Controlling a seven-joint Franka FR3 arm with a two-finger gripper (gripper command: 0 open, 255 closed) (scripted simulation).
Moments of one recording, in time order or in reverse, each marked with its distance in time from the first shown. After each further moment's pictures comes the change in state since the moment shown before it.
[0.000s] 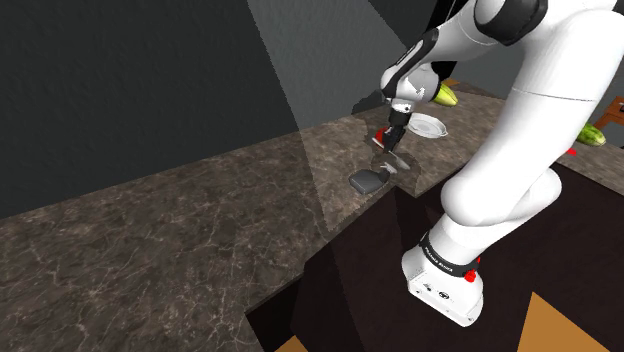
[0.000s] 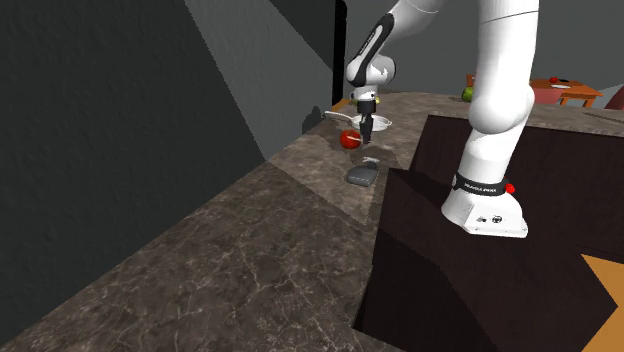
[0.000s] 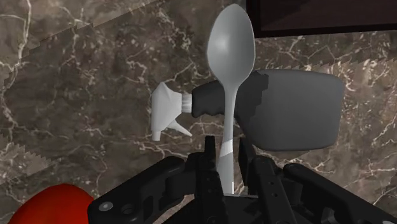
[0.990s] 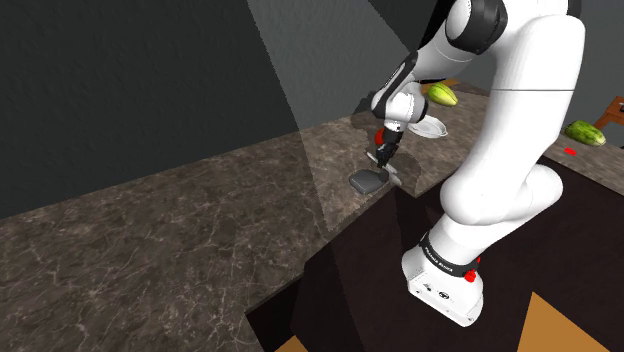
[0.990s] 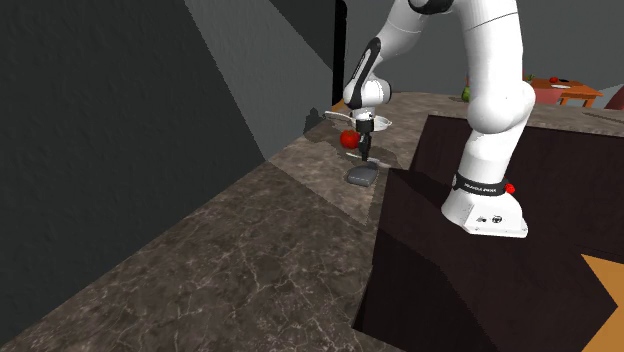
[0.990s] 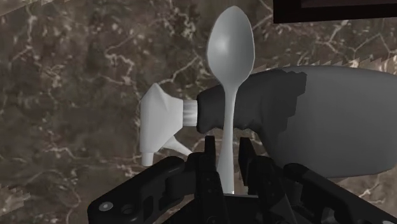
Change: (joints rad) arm -0.029 0.185 0.046 0.007 0.092 0.167 -0.067
